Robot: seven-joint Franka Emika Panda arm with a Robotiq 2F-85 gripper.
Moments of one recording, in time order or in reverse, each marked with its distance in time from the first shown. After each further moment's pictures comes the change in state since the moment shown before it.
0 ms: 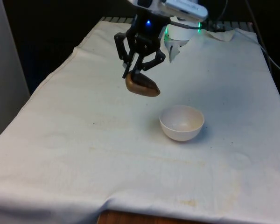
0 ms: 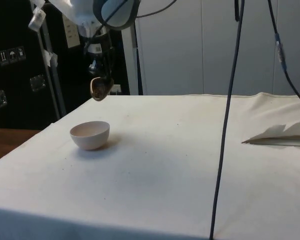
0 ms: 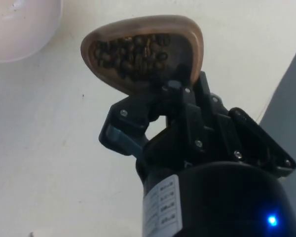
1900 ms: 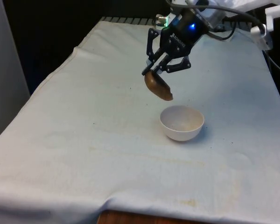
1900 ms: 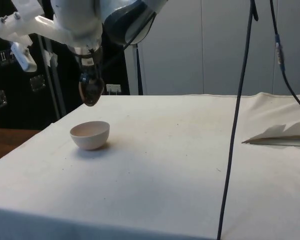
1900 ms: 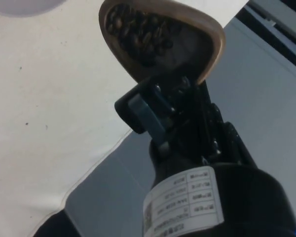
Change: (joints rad) arm 0.000 -0.012 0.184 -0.041 -0.568 -0.097 0.436
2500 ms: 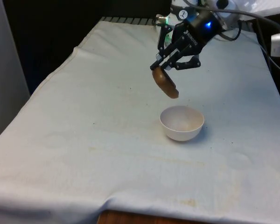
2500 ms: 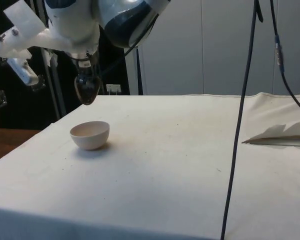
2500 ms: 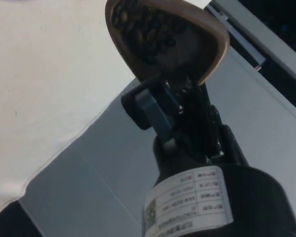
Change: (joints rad) arm 0.000 -0.001 0.078 0.000 -0.148 -0.103 0.094
